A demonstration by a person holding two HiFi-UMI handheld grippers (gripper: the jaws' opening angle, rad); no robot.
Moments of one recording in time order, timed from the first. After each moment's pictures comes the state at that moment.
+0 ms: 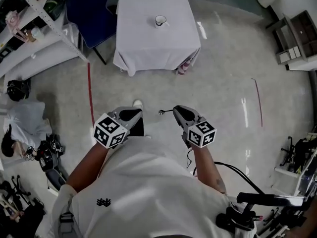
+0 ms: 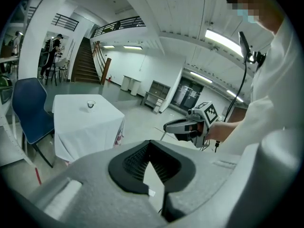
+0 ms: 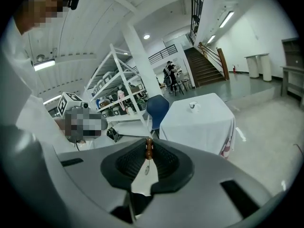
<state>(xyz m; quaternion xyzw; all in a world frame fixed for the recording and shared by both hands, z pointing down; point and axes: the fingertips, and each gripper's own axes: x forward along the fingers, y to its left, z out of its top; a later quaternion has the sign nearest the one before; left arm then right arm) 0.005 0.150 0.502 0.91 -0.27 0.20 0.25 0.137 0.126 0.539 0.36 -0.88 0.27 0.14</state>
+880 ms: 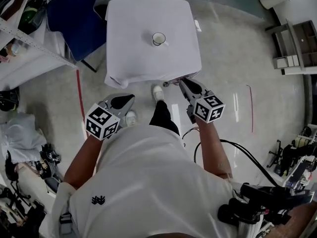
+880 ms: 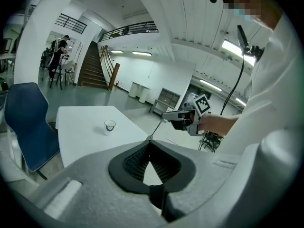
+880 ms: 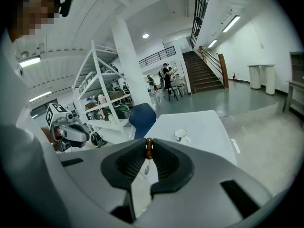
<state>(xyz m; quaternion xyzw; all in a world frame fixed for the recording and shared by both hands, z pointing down) -0.042 -0.148 0.497 0.91 -0.30 0.17 0.25 0.134 -0.228 0.510 0.39 -0.87 0.24 0.16</state>
